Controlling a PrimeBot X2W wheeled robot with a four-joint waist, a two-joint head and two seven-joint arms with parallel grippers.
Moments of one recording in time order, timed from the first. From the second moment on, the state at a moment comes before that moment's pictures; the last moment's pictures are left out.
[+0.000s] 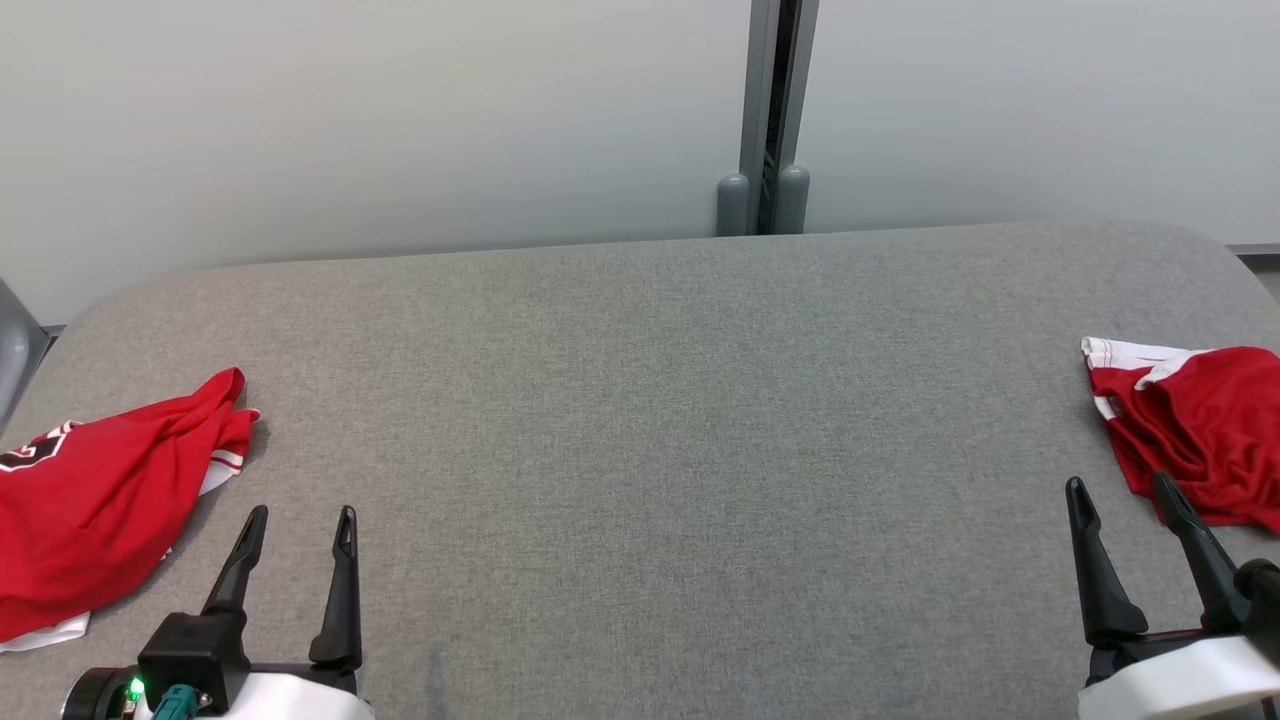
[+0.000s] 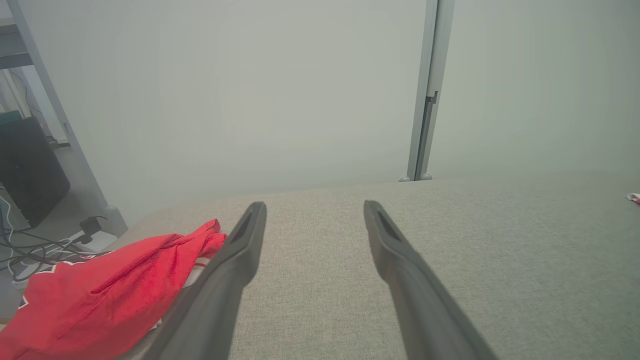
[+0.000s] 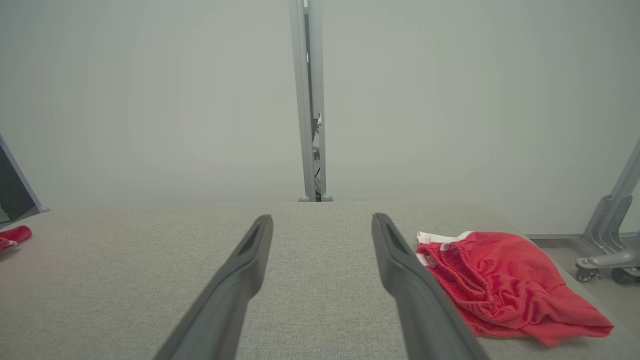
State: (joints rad) left arm 0.05 0.37 -0.33 -0.01 -0.43 0.30 -0.21; right arm 0.10 -0.07 -0.08 -0.10 0.17 0.13 -0.03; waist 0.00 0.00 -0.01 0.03
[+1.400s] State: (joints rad) left arm -0.02 0.40 -0.26 -0.04 -0.46 0.30 -0.24; right arm 0.14 -0.05 -0.06 -0.22 0.18 0.13 0.01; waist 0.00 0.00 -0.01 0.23
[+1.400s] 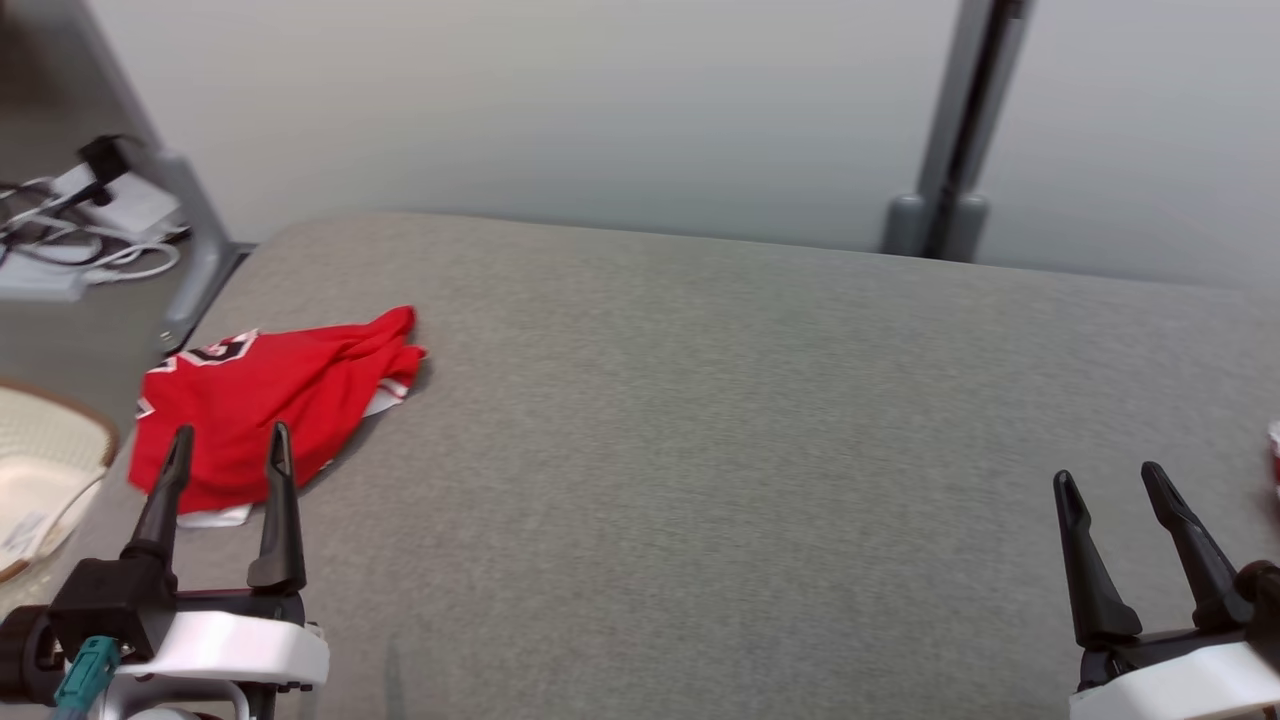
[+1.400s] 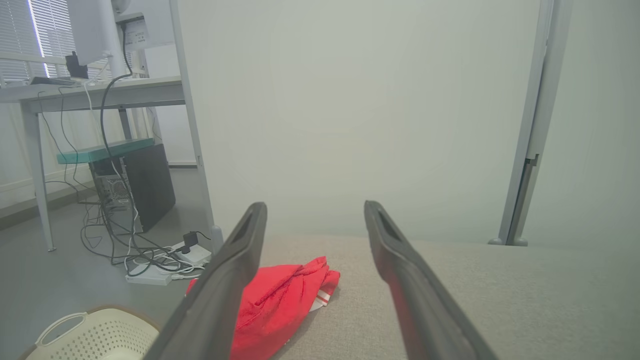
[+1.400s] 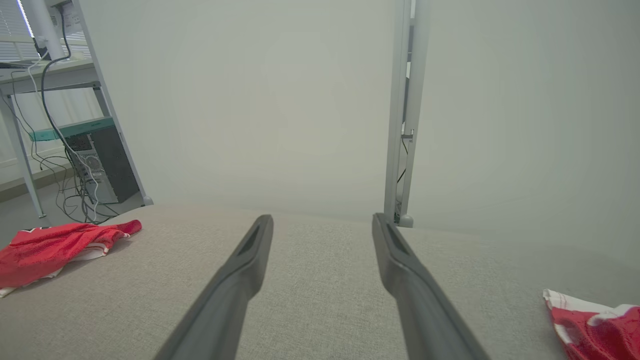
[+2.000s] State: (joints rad) left arm -0.03 0.40 -0.22 0.00 -0.46 0.27 -0.26; right arm 0.12 -0.05 -0.04 -0.21 0.19 0.13 0.02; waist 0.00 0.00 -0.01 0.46
